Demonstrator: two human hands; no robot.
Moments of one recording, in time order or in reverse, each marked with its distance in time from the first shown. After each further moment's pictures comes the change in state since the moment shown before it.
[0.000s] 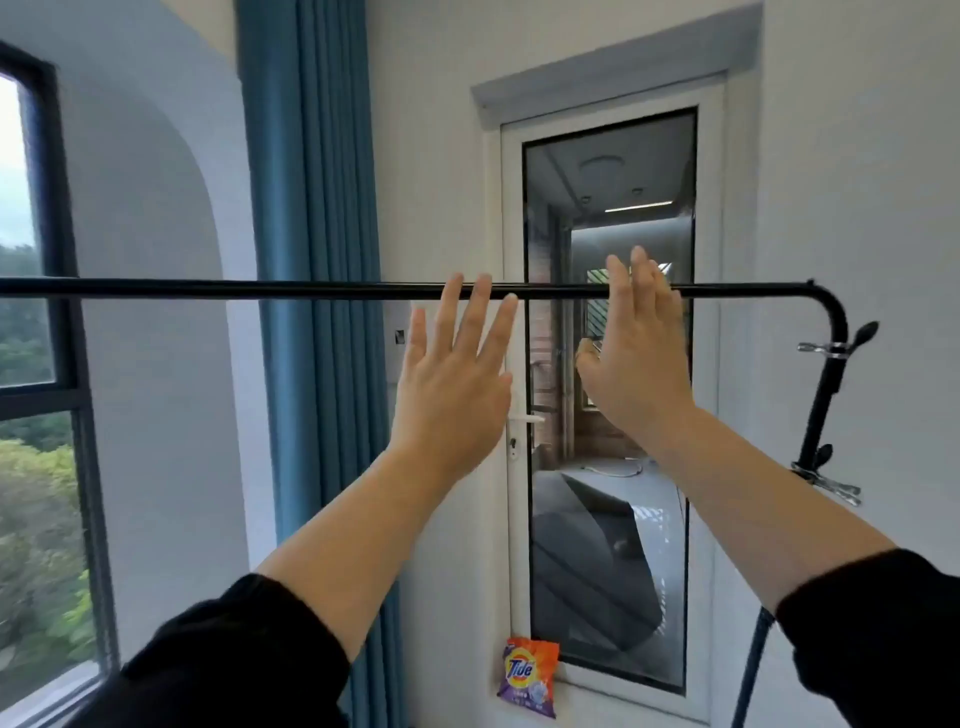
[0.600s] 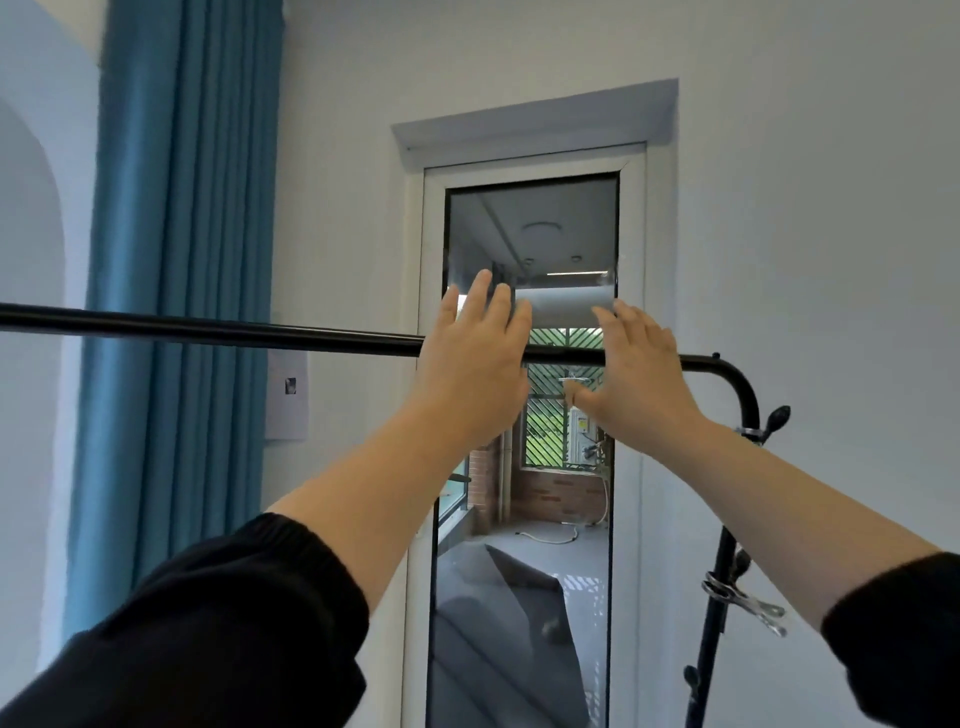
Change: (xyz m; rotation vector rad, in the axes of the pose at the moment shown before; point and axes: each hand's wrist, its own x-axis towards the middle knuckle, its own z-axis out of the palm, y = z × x) left_hand 0.172 0.116 0.109 0.052 -0.008 0.132; right_hand 0.095 0.195 0.058 -0.175 -0.151 -0.027
